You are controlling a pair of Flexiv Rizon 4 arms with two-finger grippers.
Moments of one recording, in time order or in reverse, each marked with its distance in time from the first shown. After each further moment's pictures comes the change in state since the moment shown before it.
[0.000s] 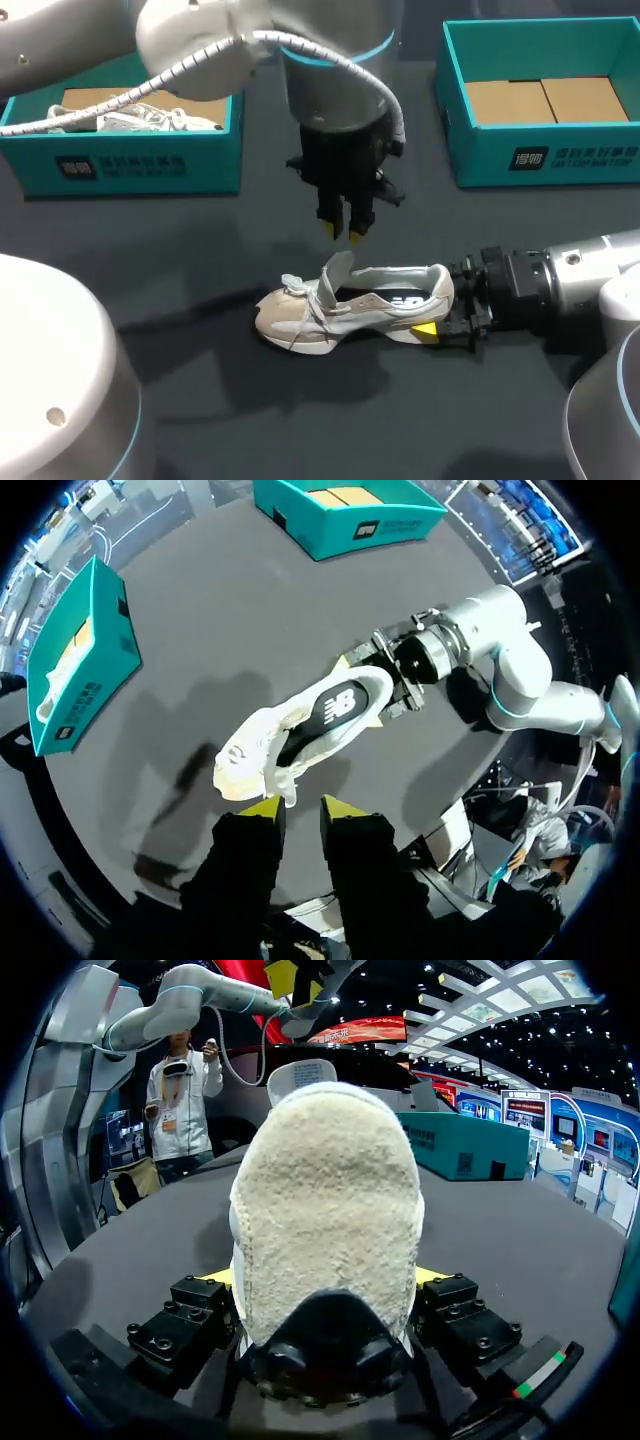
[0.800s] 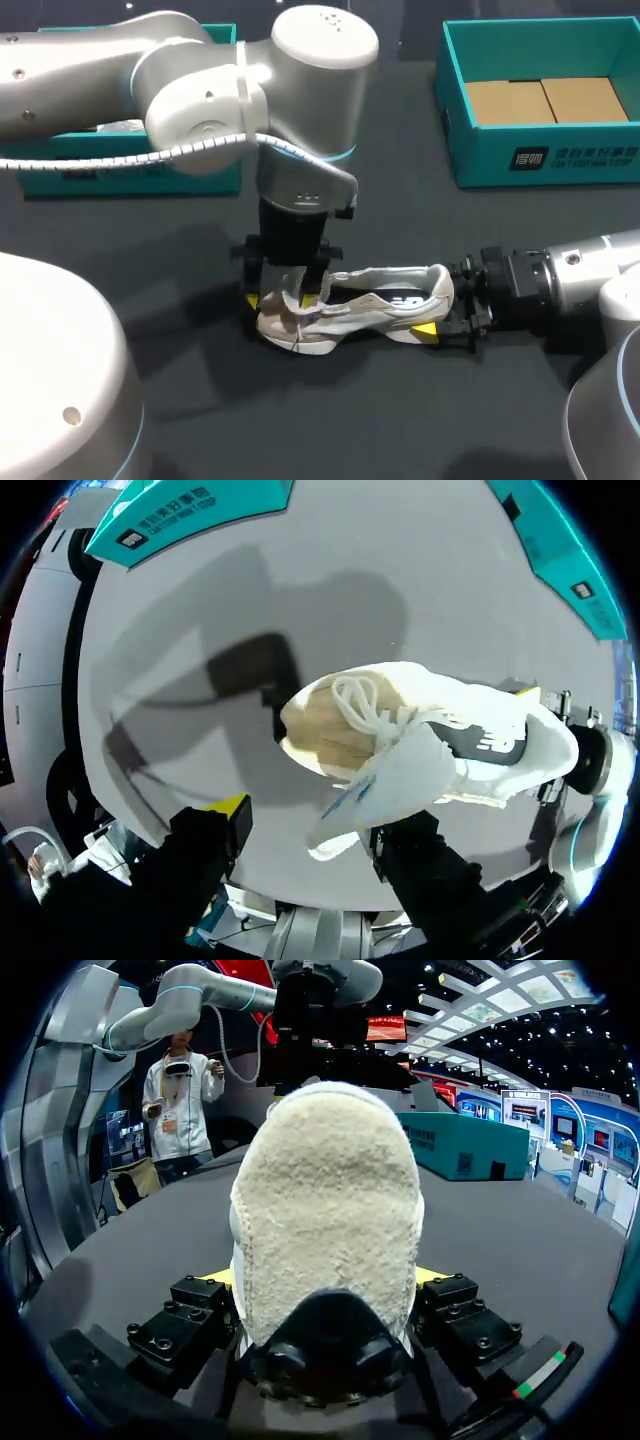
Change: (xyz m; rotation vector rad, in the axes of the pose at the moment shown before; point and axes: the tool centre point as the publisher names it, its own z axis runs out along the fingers) left arm -0.066 0.056 0.106 -0.118 -0.208 -0.681; right arm 0.000 0.000 0.000 0.000 0.000 0.000
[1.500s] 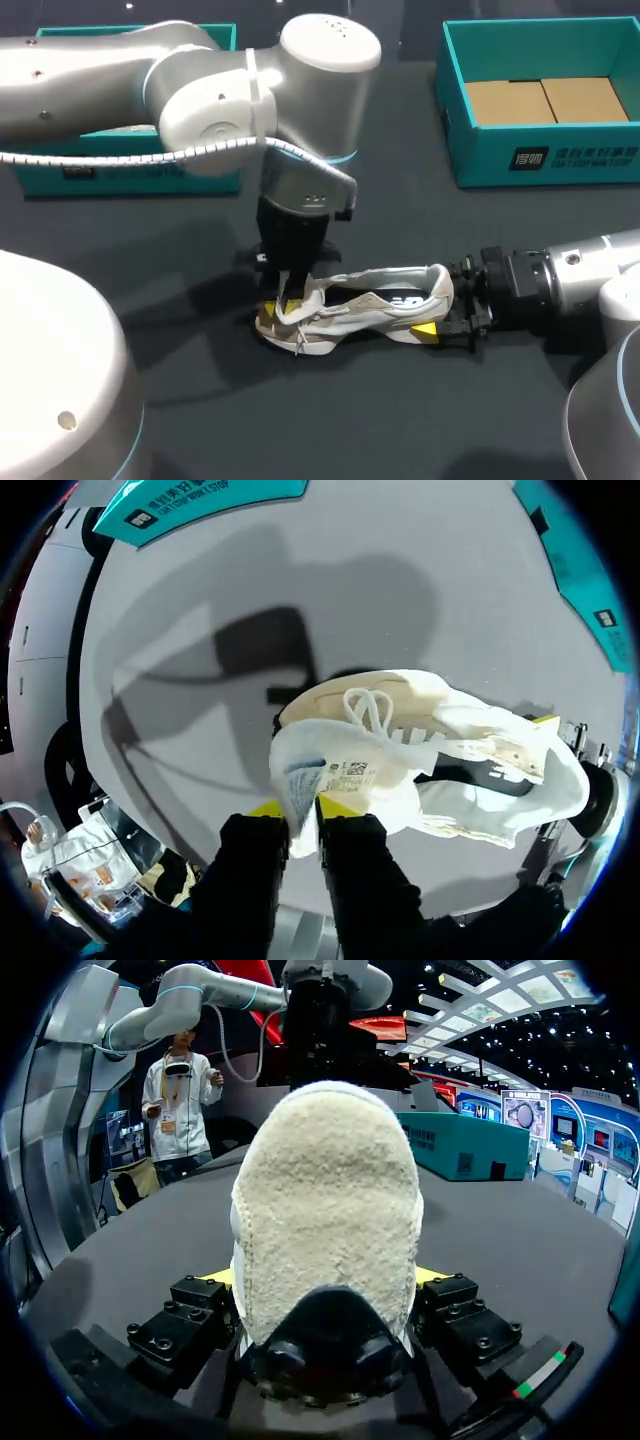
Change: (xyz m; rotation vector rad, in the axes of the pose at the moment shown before) left arm -0.003 -0.004 0.032 -0.071 -0.052 -0.135; right arm 0.000 0.000 0.000 0.000 0.000 0.000
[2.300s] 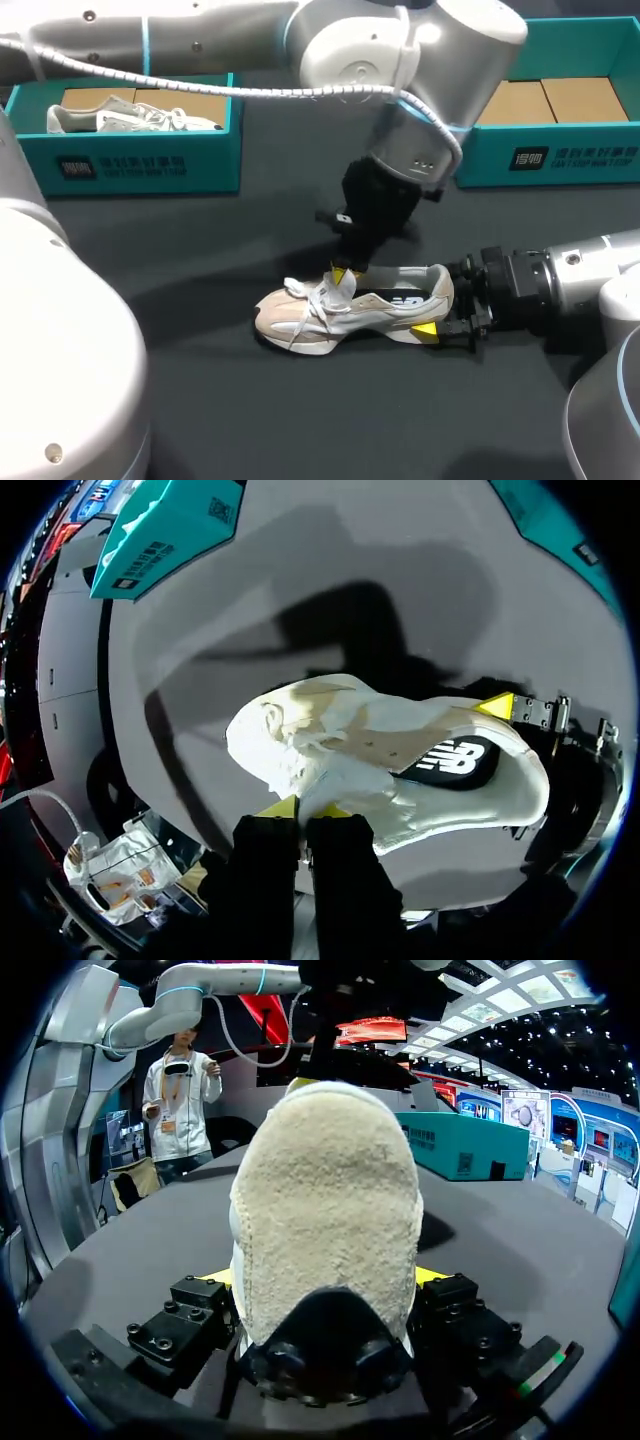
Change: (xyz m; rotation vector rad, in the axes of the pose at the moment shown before) left arm 0.075 -0.002 -0.052 -0.003 -0.170 0.126; right arm 0.000 0.000 0.000 0.000 0.000 0.000
